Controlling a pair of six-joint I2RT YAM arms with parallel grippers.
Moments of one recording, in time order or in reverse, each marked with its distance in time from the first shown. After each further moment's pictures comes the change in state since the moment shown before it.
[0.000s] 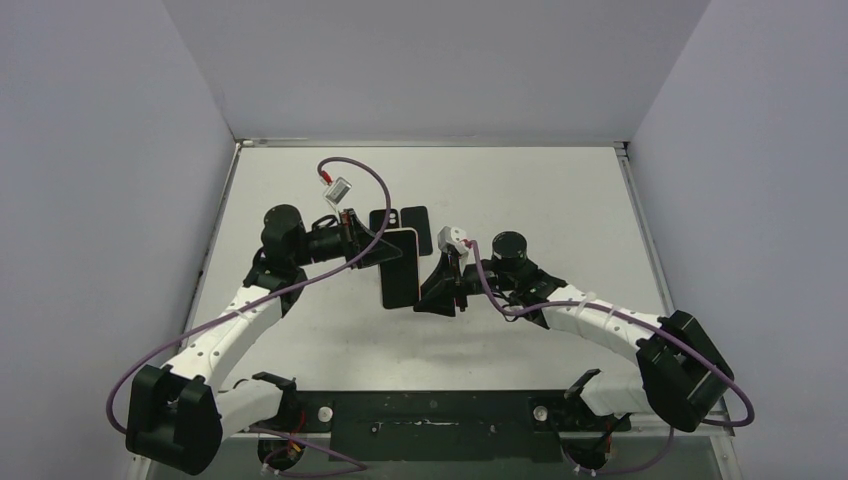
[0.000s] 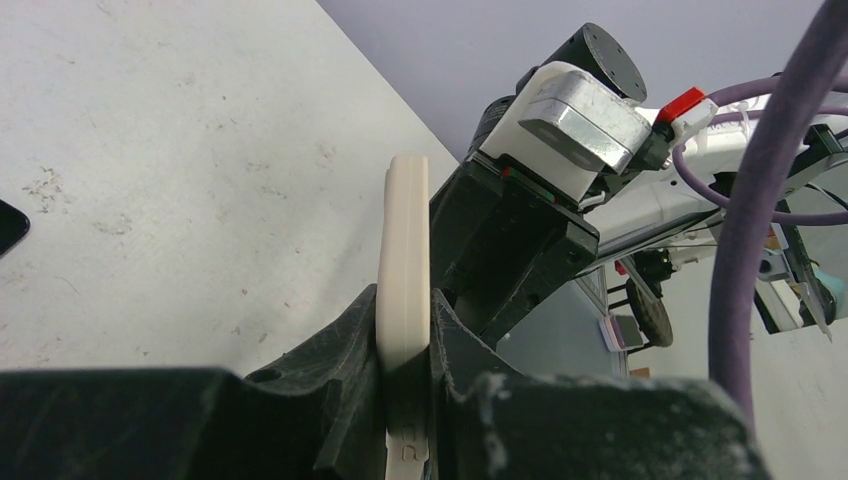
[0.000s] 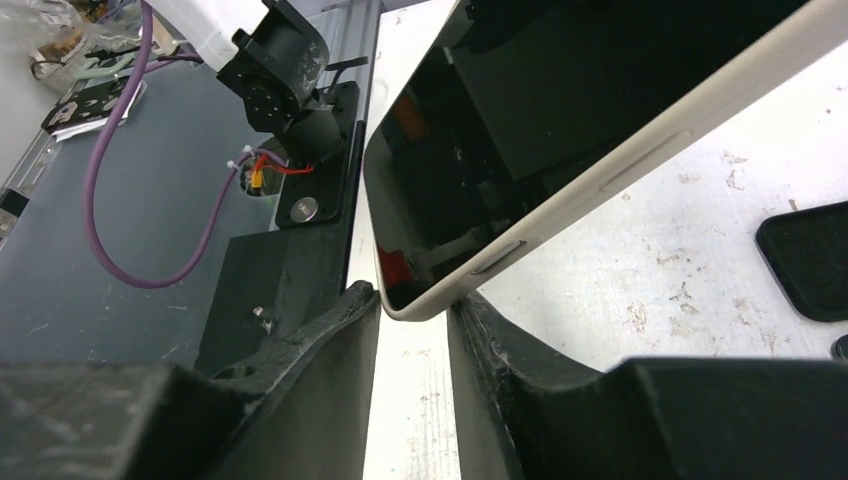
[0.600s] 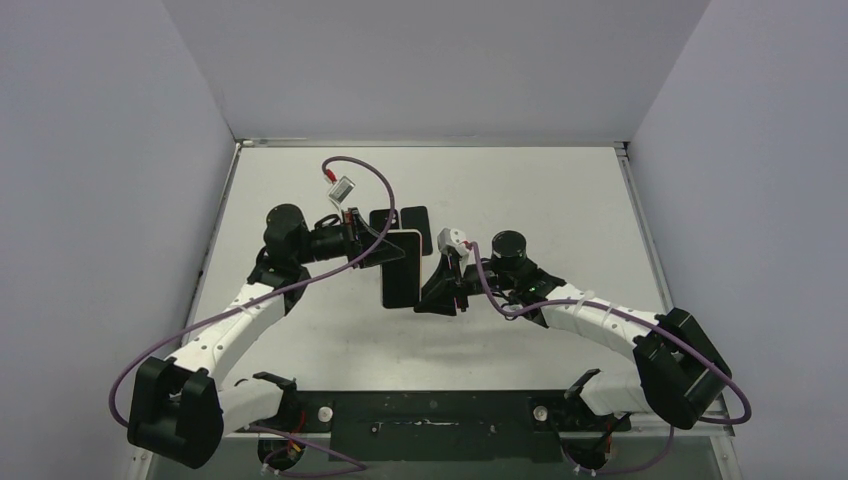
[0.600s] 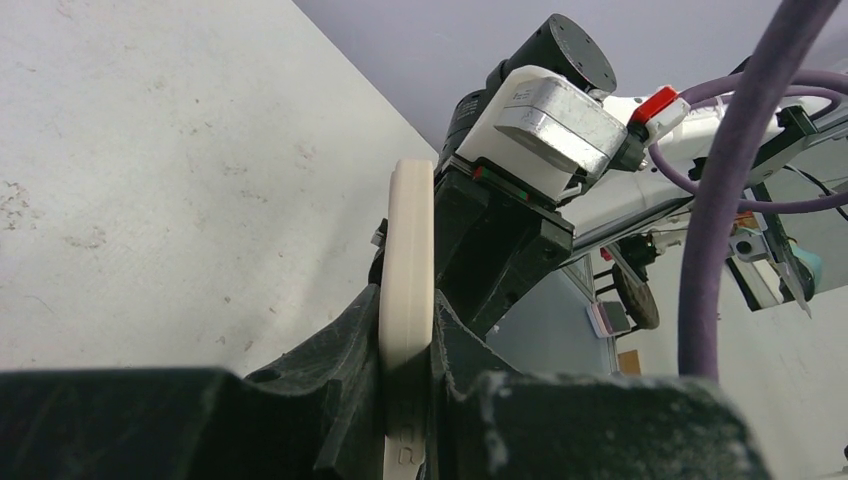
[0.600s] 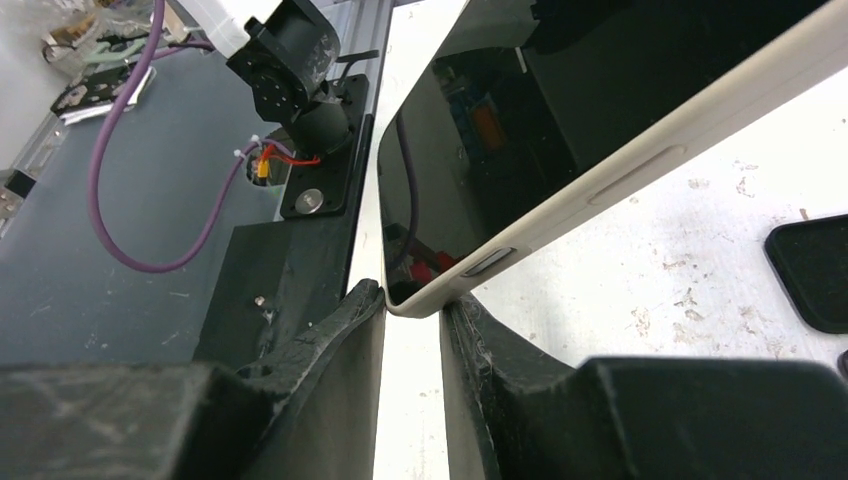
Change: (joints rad) left arm -0.010 0.027 0.000 0.073 0.037 -0.035; right arm 0.003 0.016 0.001 0.018 -0.045 -0.008
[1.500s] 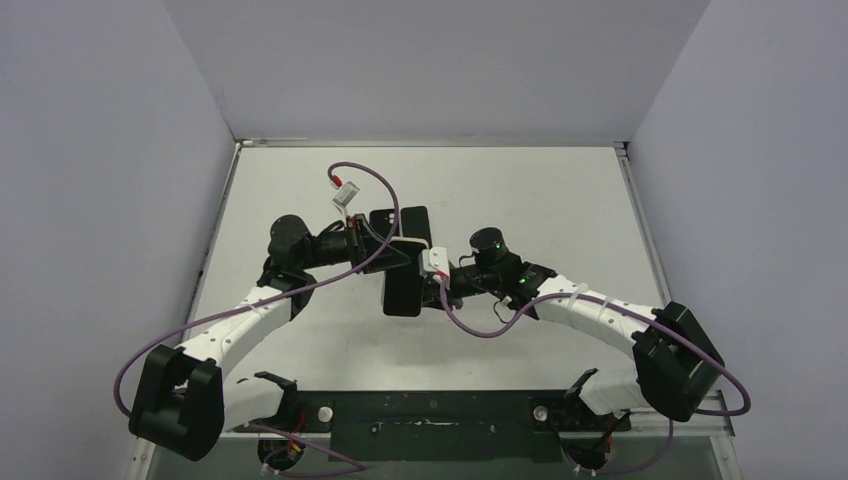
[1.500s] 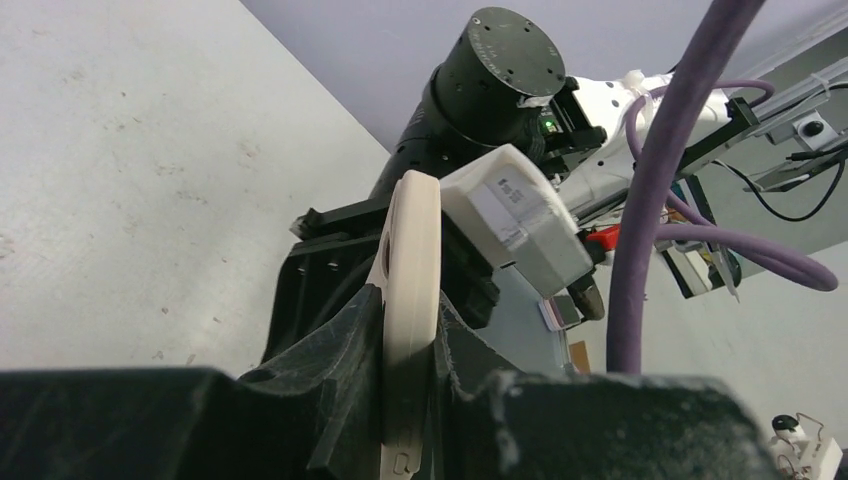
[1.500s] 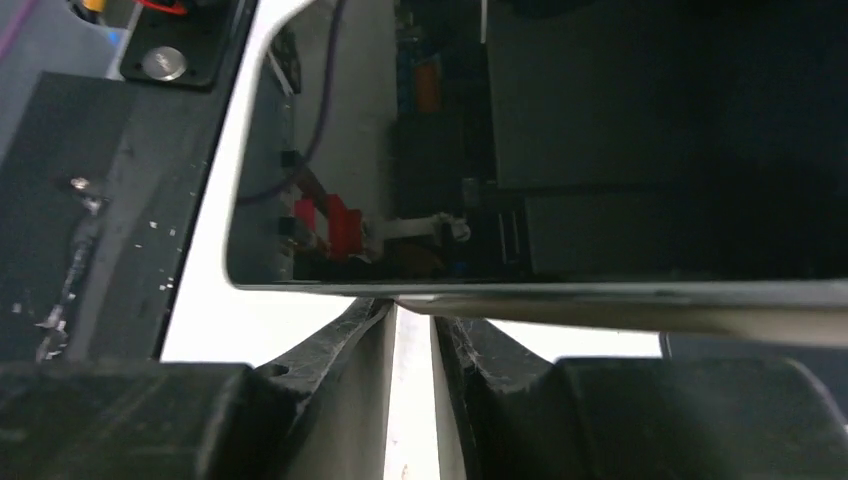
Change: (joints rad) left arm -0.032 0.041 -0.075 0.257 0.025 -0.185; right arm 0.050 0.029 0.125 -0.386 0.156 -0.583
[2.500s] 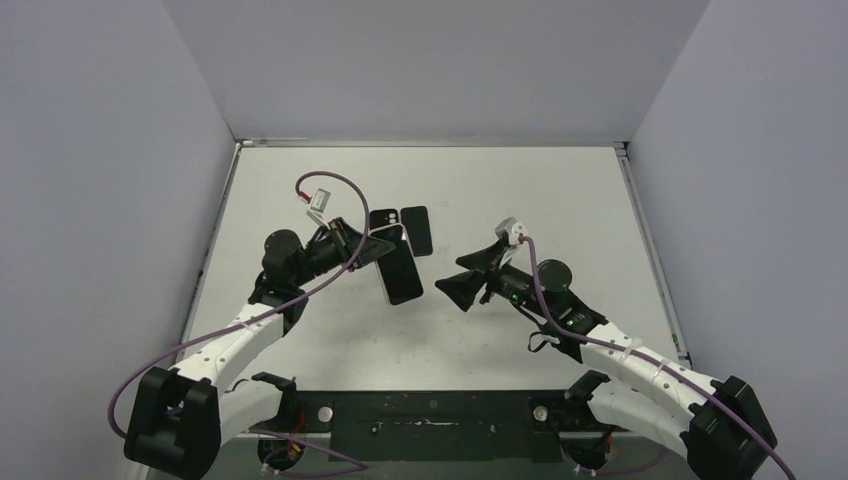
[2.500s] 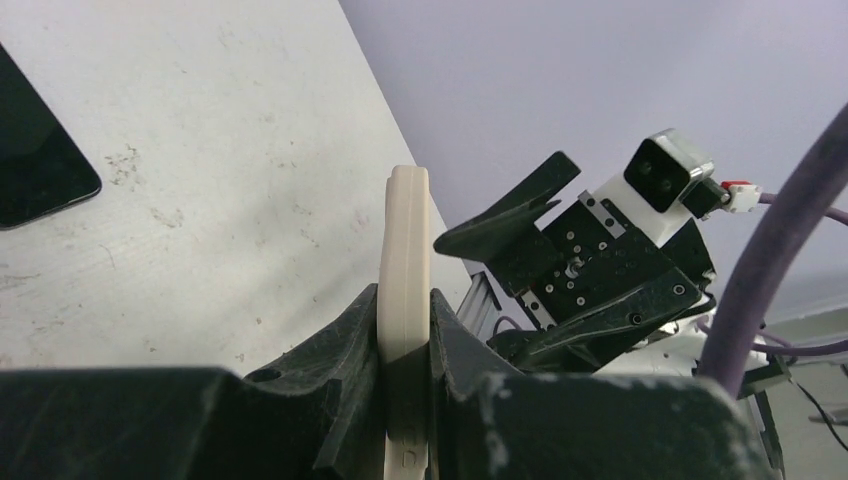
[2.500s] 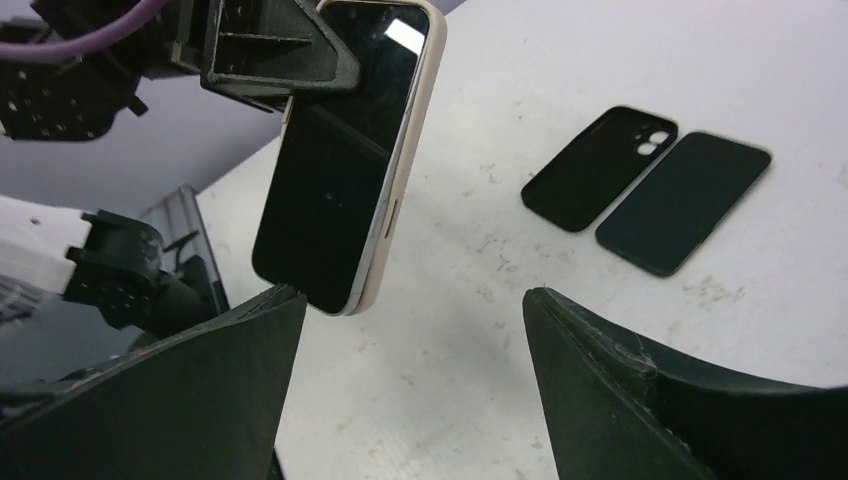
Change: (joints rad) left arm 0.049 -0.102 -0.114 -0.115 -0.337 -0.033; right arm -0.075 -0.413 -0.318 0.369 0.450 0.786
